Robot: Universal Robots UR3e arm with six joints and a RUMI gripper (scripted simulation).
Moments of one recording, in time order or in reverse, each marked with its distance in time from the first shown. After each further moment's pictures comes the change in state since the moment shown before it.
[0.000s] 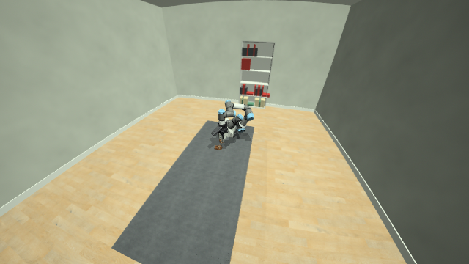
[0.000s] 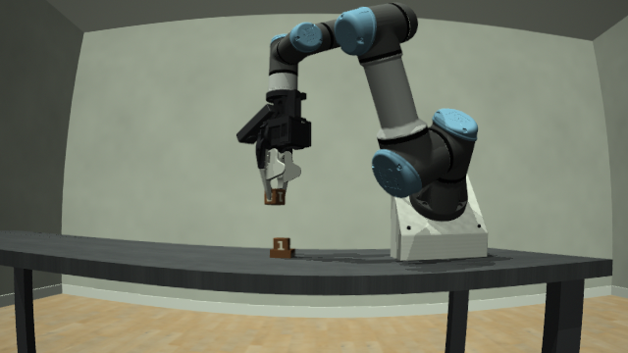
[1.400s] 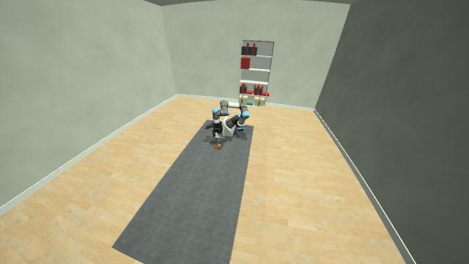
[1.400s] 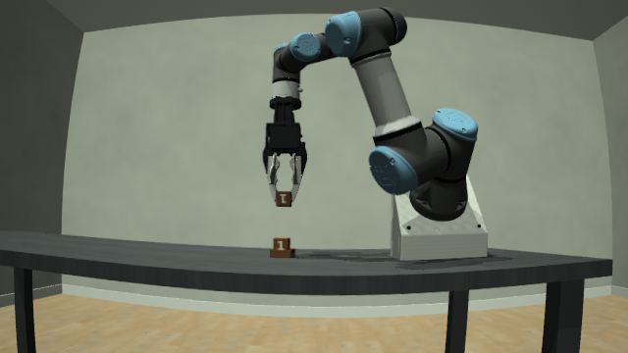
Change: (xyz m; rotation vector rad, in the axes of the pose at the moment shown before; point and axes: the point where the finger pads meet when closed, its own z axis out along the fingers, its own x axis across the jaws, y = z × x) arm 0.054 -0.023 0.001 -0.005 -0.007 0.926
